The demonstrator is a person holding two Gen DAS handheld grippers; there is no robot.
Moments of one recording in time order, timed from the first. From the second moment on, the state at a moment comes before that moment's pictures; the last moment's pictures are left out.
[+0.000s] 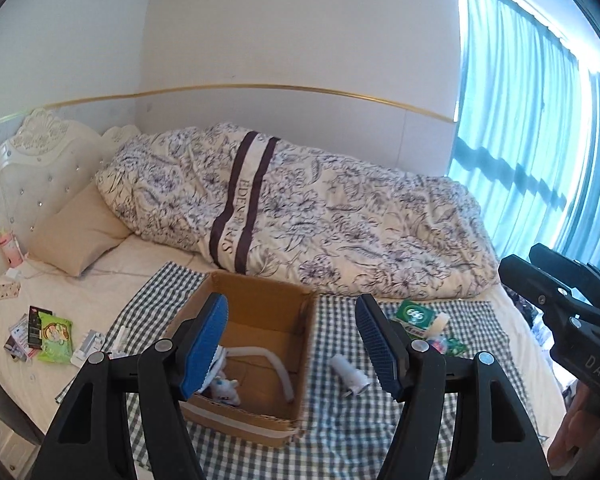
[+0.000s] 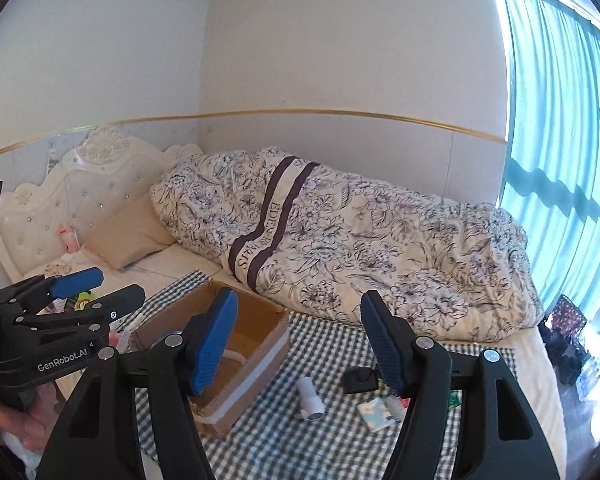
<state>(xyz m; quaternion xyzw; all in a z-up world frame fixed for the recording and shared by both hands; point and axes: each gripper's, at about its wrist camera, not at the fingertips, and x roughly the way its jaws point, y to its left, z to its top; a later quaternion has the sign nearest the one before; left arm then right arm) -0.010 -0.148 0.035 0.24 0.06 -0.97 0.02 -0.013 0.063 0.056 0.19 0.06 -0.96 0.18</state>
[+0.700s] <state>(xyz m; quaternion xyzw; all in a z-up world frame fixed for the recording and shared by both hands) 0.024 -0.059 0.079 0.20 0.05 -0.98 -0.01 0.036 0.168 0.087 0.15 0.03 -0.98 0.12</state>
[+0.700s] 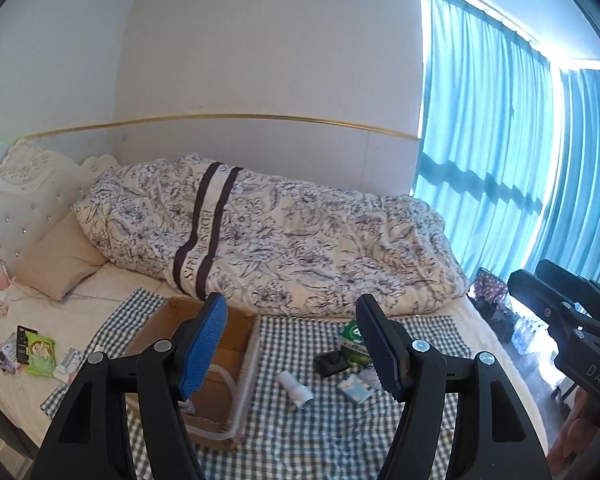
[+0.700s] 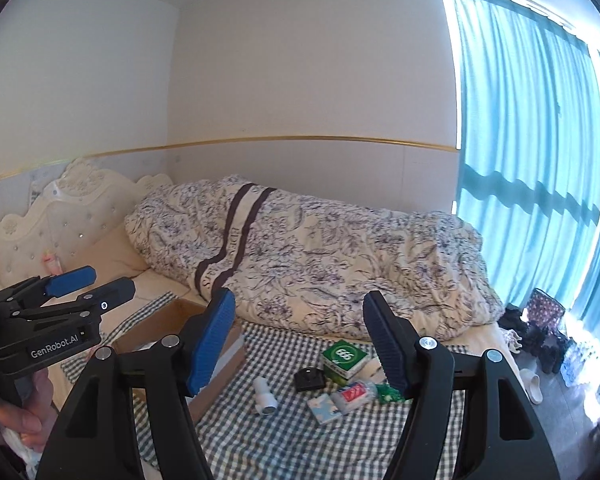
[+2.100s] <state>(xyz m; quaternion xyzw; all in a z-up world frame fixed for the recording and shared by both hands) -0.102 0.008 -0.048 0.31 0.04 -0.95 -0.02 -0.075 0.272 -0.036 0.26 -0.02 -0.96 0.05</state>
